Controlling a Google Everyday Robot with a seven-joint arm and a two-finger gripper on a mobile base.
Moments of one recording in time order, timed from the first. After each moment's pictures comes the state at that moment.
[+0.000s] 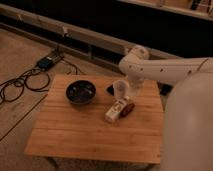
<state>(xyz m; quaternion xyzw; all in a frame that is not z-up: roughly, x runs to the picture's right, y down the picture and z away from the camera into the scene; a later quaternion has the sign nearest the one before) 0.177 -0.027 0.810 0.00 0.21 0.77 0.61</state>
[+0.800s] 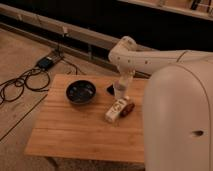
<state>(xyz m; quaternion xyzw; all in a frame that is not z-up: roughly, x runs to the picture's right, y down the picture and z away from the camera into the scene) 0.141 -0.087 0.849 0.01 0.16 0.72 0.67</state>
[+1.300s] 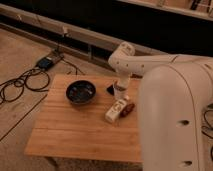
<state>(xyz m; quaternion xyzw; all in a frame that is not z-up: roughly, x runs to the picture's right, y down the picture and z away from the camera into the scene) 0.132 -0.078 0.882 0.00 0.14 0.70 0.70</state>
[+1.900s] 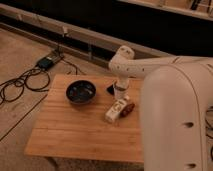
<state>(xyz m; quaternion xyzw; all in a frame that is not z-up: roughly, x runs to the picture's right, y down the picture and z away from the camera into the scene) 0.125 -0.074 0.883 0.01 0.12 0.69 0.71</state>
